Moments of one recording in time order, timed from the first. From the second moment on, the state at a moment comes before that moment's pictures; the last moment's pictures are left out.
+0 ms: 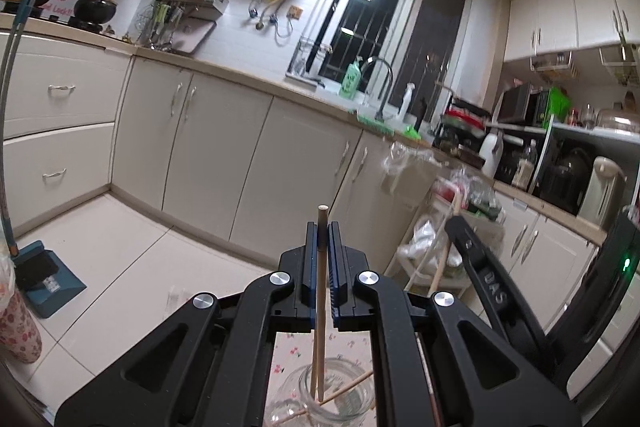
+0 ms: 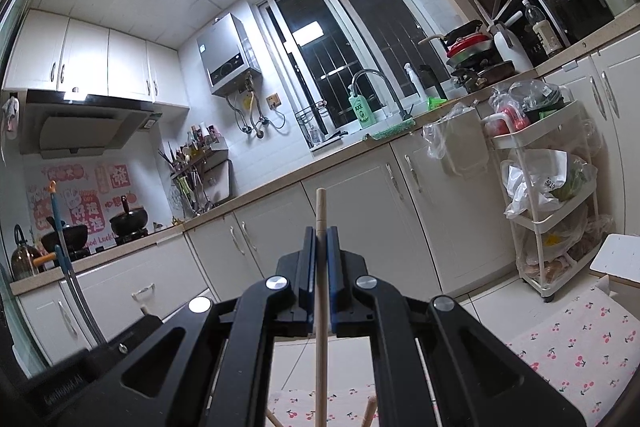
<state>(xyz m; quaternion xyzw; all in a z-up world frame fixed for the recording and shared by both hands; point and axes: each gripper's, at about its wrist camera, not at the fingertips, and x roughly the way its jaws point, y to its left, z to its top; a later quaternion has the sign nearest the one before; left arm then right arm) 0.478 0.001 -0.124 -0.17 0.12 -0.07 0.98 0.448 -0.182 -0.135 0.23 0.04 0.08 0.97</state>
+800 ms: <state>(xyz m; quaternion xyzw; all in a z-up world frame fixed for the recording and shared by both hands) 0.508 0.008 -0.157 -0.19 0.20 -0.09 0.96 0.450 -0.169 -0.148 0.18 0.04 0.08 0.98</state>
